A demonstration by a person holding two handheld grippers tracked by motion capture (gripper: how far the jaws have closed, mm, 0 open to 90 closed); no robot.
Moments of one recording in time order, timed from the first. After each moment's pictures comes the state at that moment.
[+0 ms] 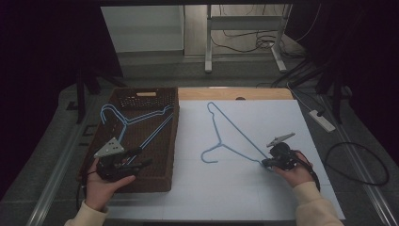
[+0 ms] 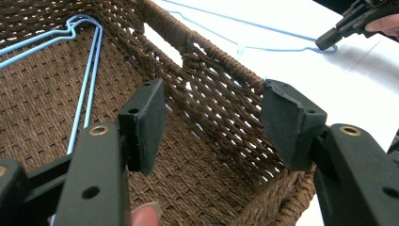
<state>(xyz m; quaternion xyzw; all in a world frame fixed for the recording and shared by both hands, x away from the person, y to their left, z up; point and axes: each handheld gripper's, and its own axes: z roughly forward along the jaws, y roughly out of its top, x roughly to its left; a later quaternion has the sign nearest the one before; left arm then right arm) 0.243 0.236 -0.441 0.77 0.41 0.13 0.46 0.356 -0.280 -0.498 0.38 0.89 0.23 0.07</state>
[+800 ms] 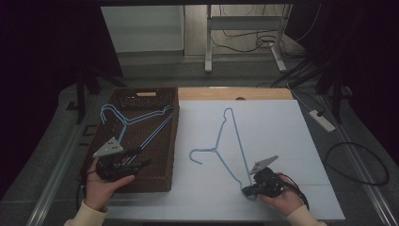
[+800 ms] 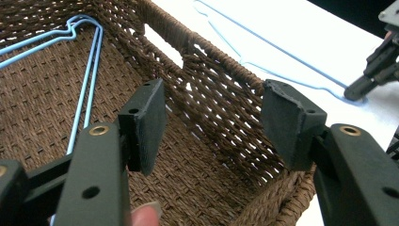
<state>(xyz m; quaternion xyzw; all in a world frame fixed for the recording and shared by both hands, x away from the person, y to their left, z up) 0.244 0.238 -0.441 0.77 0.41 0.13 0.46 0.282 -0.226 -0.509 0.28 0.92 0.27 -0.04</state>
